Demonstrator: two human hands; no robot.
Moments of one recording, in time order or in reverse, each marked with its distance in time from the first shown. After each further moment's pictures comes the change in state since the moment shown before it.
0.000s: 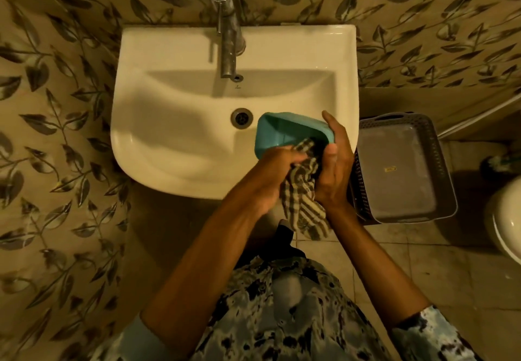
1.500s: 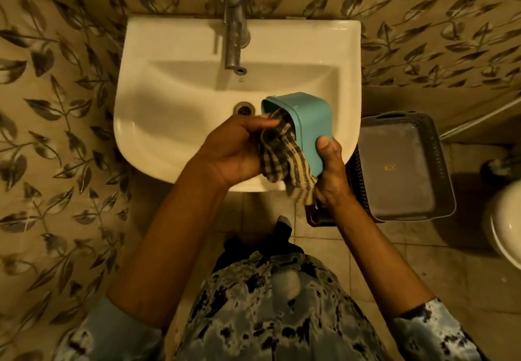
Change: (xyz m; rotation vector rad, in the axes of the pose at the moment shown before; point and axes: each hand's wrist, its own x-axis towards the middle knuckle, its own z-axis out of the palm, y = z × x) left_hand -0.021 0.029 -0.040 -0.478 -0.259 -0.026; right_hand 0.001 -0.022 0.006 0.880 -0.356 0.052
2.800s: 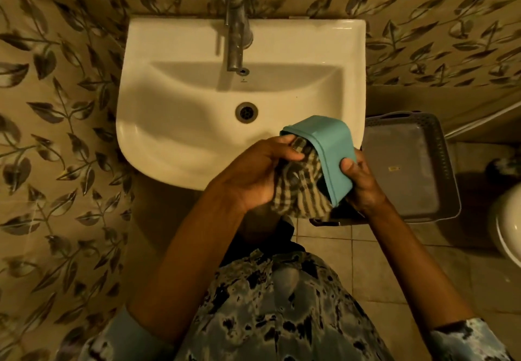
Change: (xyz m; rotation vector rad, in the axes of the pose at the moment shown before) left_hand 0.004 -0.028 0.007 0.071 -0.031 -0.052; right_hand -0.010 -0.020 -0.047 -0.134 -0.108 0.050
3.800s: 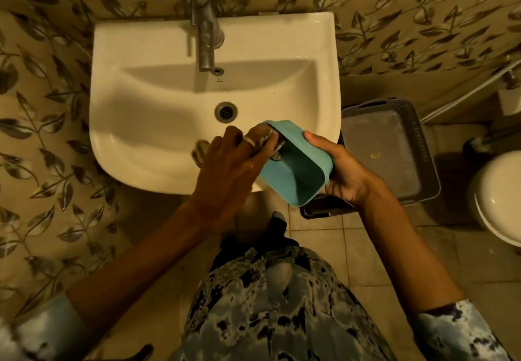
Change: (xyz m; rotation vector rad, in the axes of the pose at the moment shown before) left_hand 0.007 -0.017 -0.050 2.352 0.517 0.968; right_hand 0.001 -0.027 0.004 0.083 0.016 0.547
